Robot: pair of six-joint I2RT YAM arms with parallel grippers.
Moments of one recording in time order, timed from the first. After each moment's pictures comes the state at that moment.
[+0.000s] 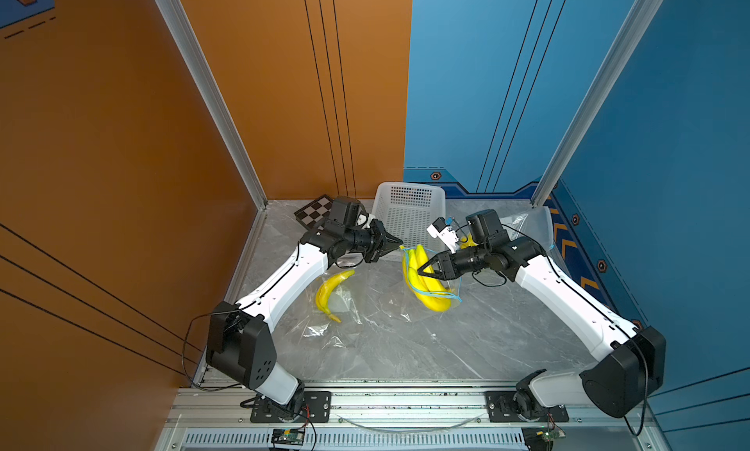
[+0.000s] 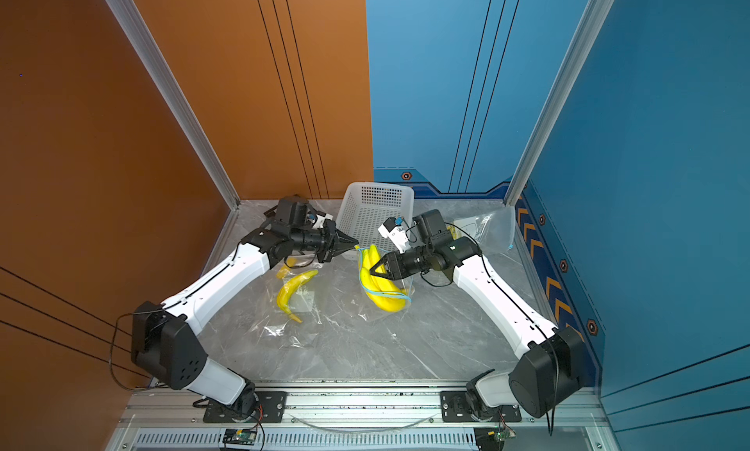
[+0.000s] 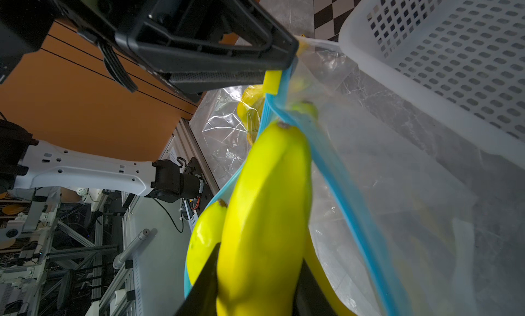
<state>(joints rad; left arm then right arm) -0.41 1.55 1.35 -0.42 0.71 -1.25 0.46 1.40 1.29 -0.74 -0.77 0.15</state>
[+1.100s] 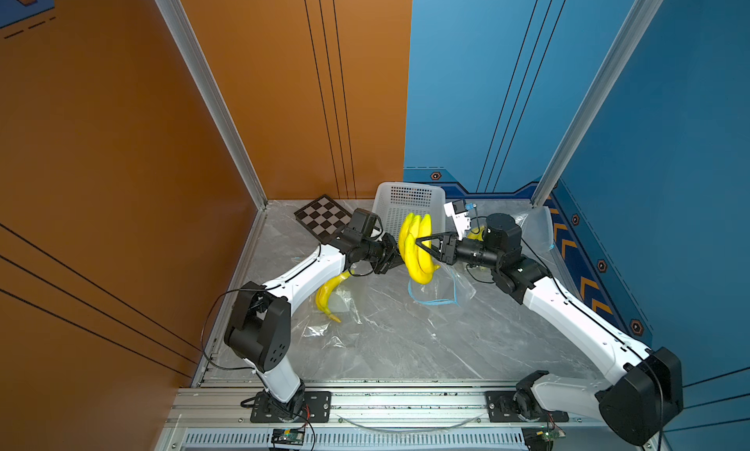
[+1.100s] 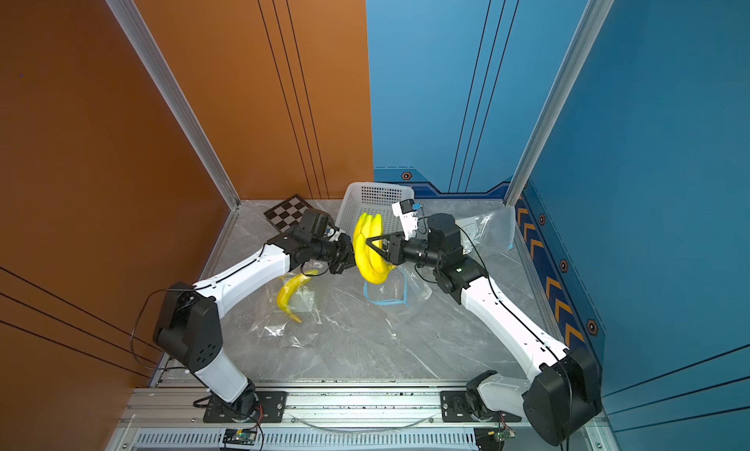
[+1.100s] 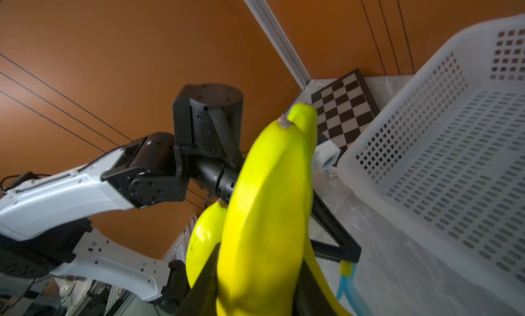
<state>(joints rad) -0.49 1.68 1.30 -0.39 0.66 -1.23 0.44 1.26 1.05 0.04 -0.63 0.58</state>
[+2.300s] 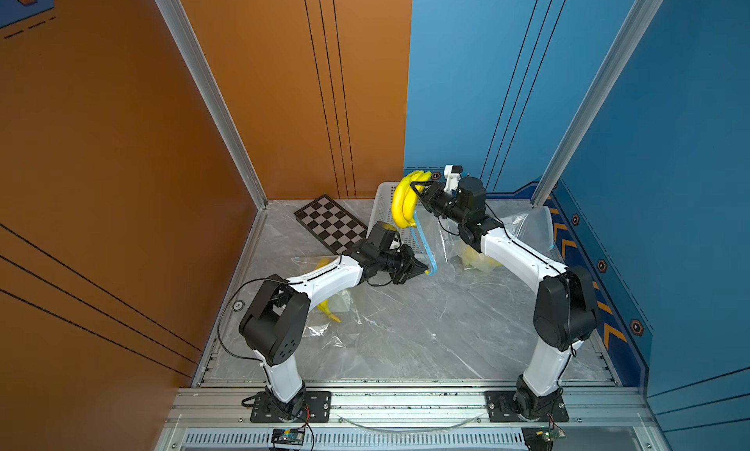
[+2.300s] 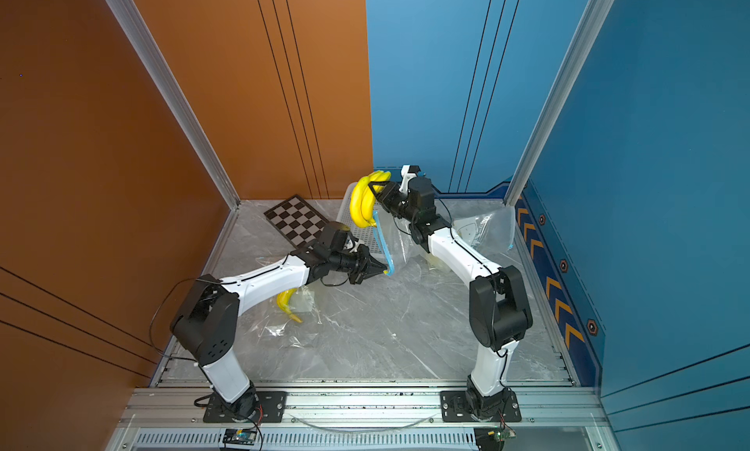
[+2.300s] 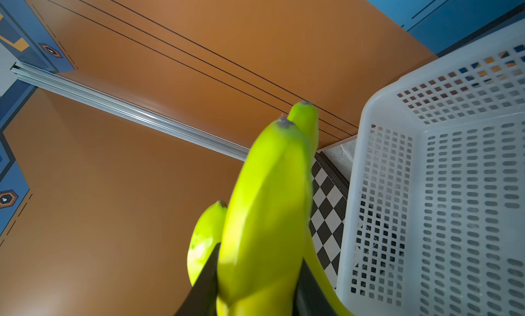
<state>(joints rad) -0.62 1.76 1.21 -0.12 0.64 -1.37 0.39 1.82 1.50 0.23 -0.35 1.09</state>
